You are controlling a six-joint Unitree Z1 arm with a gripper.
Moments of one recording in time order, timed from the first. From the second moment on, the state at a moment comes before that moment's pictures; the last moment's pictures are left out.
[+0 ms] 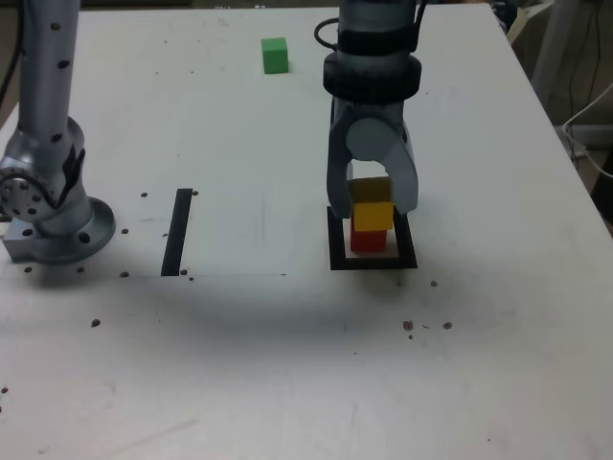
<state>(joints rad) -0.01 1.95 -1.50 1.15 -0.12 0.06</state>
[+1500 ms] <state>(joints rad) 0.03 1.96 -1.48 1.15 -0.10 0.05</state>
